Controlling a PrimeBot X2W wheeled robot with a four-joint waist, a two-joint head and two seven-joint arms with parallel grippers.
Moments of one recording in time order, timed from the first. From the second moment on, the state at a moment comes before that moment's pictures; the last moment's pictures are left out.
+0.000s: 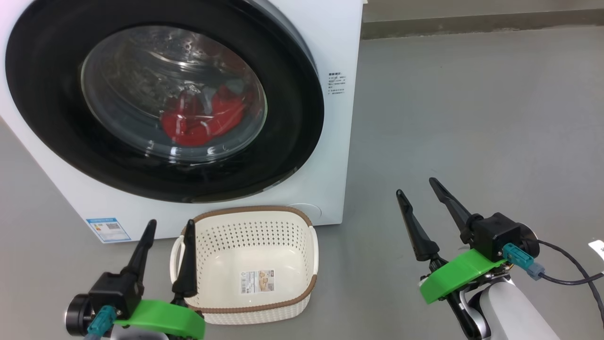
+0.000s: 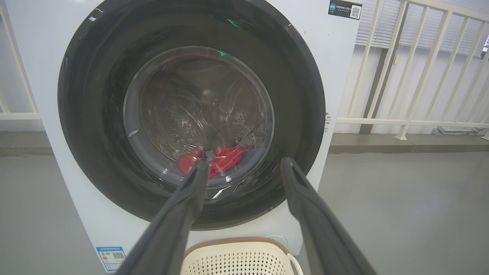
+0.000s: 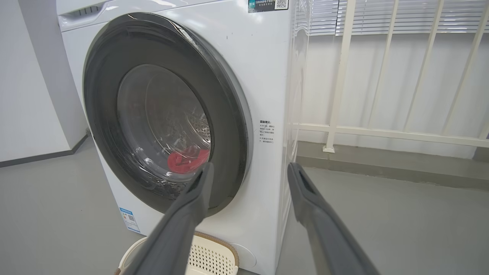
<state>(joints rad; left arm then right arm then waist) -0.17 0.03 -0.04 0.27 -0.19 -0.05 -0.25 -0.25 -0.05 0.17 0.36 0.25 0.13 -0.25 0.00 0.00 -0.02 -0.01</state>
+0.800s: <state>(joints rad) -0.17 0.03 -0.04 0.29 -0.19 -0.05 -0.25 -0.26 -0.05 0.20 0.37 0.29 0.13 -0.25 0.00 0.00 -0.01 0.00</state>
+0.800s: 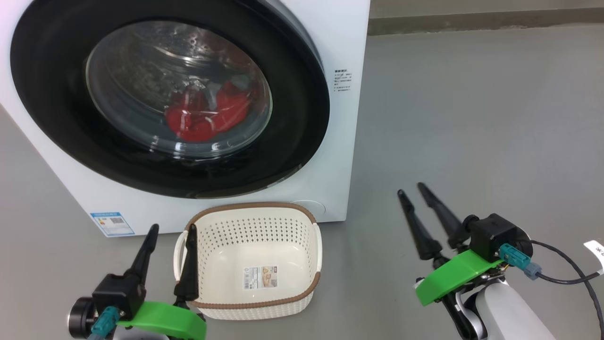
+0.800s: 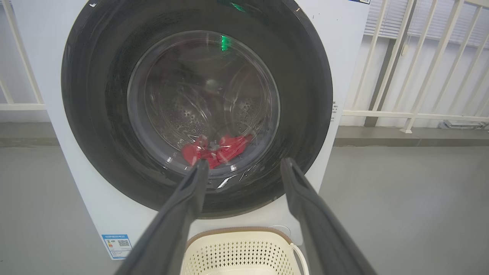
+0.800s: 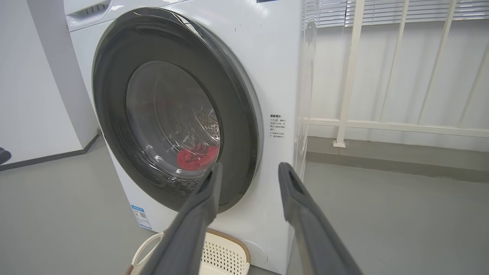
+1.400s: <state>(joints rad) -0.21 0.03 -0.07 0.24 -0.21 -0.06 -0.25 -0.37 -0.05 0.17 0.36 0.50 0.13 -0.25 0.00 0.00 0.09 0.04</state>
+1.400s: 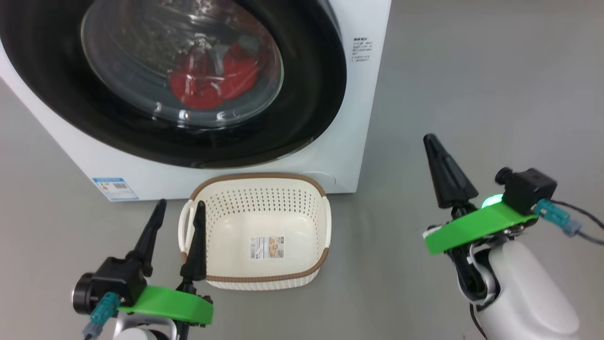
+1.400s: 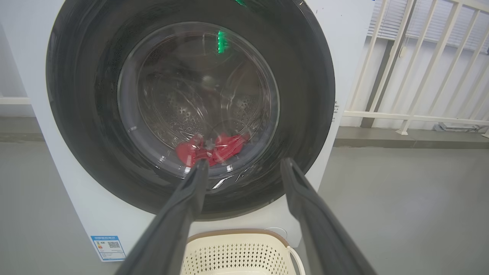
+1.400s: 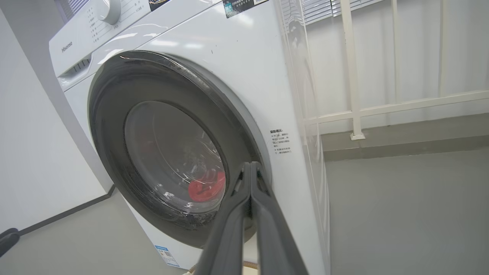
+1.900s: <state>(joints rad) -0.26 0.03 -0.11 0.16 -0.21 -0.06 -0.25 -0.57 -0.06 0.17 0.44 0.95 0.13 -0.26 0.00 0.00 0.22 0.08</state>
